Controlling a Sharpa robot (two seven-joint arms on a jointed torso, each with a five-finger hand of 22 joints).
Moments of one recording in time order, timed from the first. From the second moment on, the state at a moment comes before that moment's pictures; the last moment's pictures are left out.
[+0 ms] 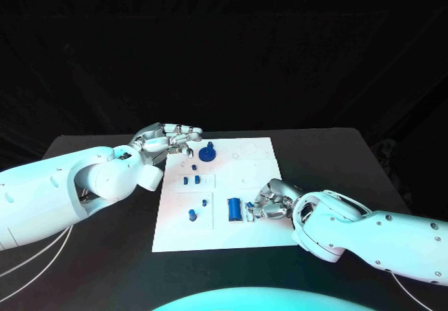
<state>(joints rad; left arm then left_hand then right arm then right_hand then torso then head) 1.15 -0.94 0.01 1.58 -0.04 -0.15 0.20 1.46 -0.13 0.33 0.11 0.09 1.01 0.18 0.12 0.13 1.05 0.11 0.26 0.21 1.13 0.04 0.93 0.50 0.17 0.96 0.13 0.84 0.68 1.03 -0.85 -0.13 1.78 -1.22 -0.45 -0.53 1.19 -0.08 0.36 0.09 0.44 1.07 0.06 0.29 0.49 1.45 -0.03 1.30 1.31 1.46 -0.08 1.49 1.31 0.01 1.47 0.03 1.57 1.31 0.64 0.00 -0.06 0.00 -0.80</state>
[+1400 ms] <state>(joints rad) 1.15 -0.94 0.01 1.58 -0.04 -0.14 0.19 1.46 -0.13 0.33 0.11 0.09 1.01 0.18 0.12 0.13 1.05 0.12 0.26 0.21 1.13 0.04 0.93 0.50 0.17 0.96 0.13 0.83 0.68 1.03 -0.83 -0.13 1.76 -1.26 -0.40 -0.54 1.09 -0.08 0.25 0.18 0.40 1.10 0.03 0.31 0.55 1.46 -0.03 1.33 1.31 1.46 -0.08 1.49 1.31 0.01 1.47 0.03 1.57 1.31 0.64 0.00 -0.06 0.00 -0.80</state>
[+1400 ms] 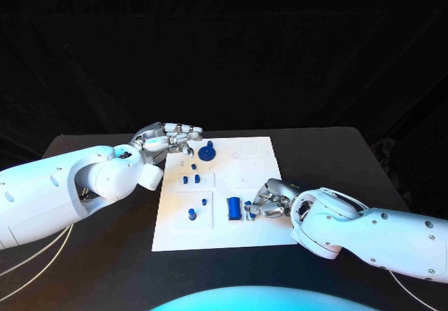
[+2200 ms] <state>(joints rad) 1.15 -0.94 0.01 1.58 -0.04 -0.14 0.19 1.46 -0.13 0.33 0.11 0.09 1.01 0.18 0.12 0.13 1.05 0.12 0.26 0.21 1.13 0.04 0.93 0.50 0.17 0.96 0.13 0.83 0.68 1.03 -0.83 -0.13 1.77 -1.28 -0.39 -0.55 1.07 -0.08 0.11 0.26 0.28 1.11 0.04 0.31 0.55 1.46 -0.03 1.33 1.31 1.47 -0.09 1.49 1.31 0.01 1.47 0.03 1.57 1.31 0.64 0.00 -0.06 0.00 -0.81</state>
